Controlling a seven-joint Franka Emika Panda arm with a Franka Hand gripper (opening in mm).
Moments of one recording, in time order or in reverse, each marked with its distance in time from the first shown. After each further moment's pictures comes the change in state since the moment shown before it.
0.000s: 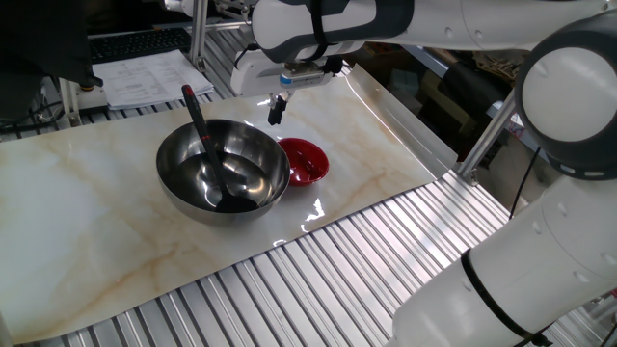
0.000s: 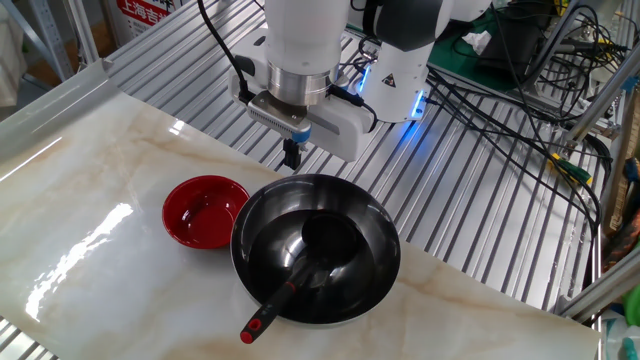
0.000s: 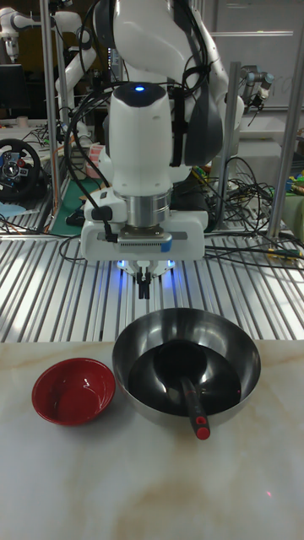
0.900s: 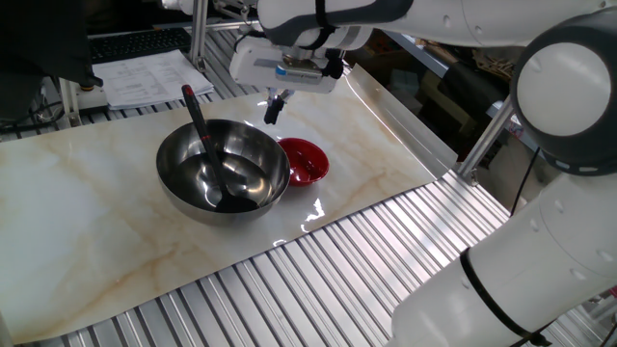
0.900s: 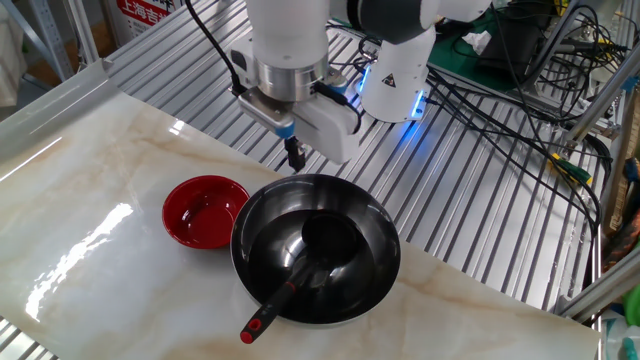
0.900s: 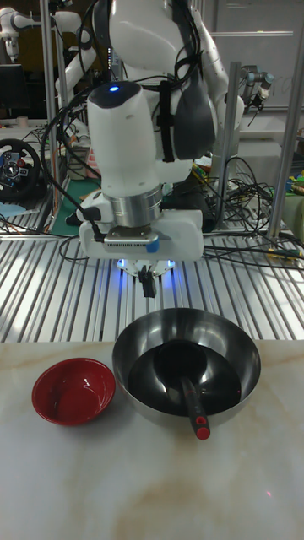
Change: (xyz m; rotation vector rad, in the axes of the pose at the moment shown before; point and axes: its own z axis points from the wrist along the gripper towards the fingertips) arm -0.002 0.006 -0.005 -0.135 0.033 0.264
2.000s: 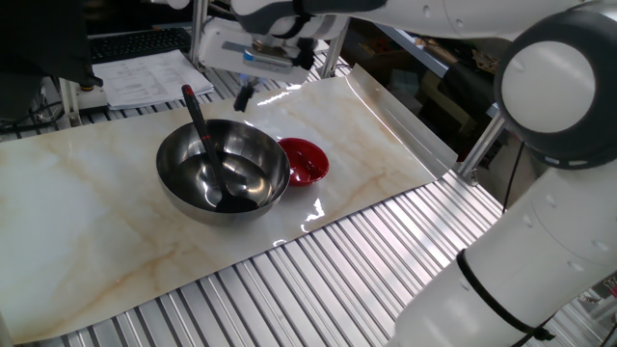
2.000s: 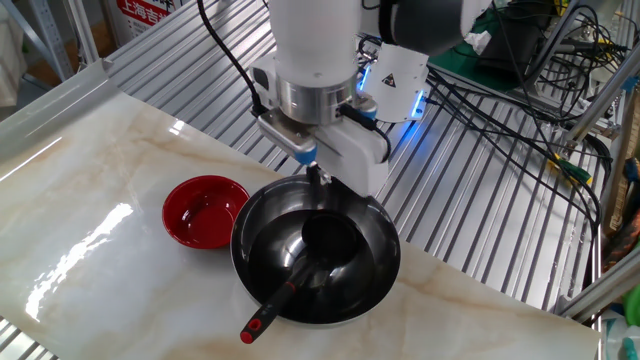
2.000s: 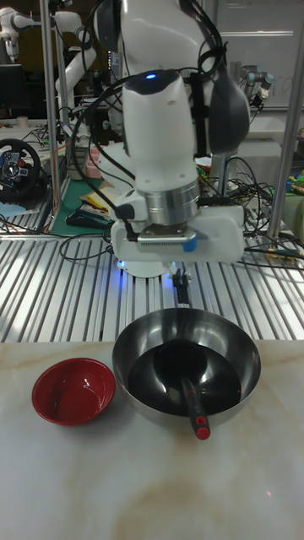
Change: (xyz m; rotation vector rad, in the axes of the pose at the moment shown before) arm -0.024 0.069 -0.011 -0.042 -0.053 0.031
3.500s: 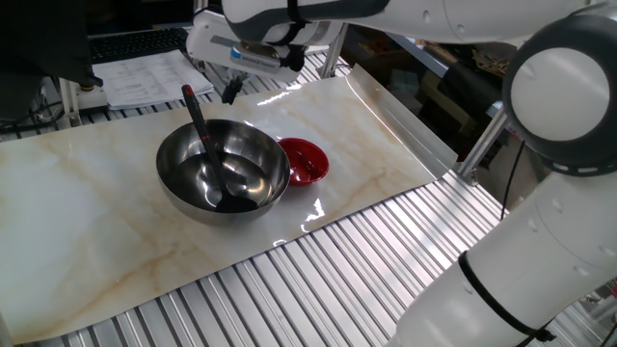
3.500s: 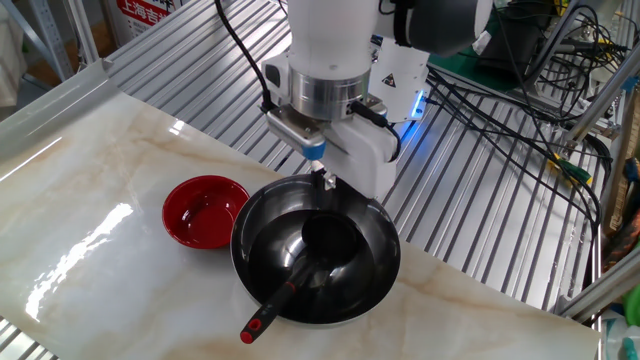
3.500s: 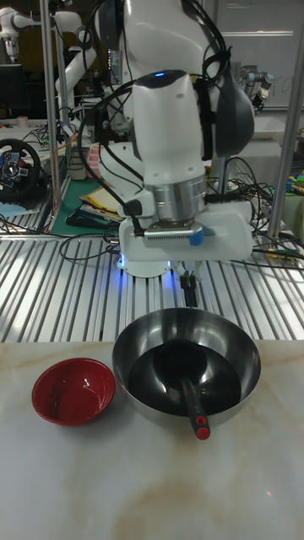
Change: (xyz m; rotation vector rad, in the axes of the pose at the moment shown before) arm -0.001 0.008 -0.002 -0.039 -0.097 0.026
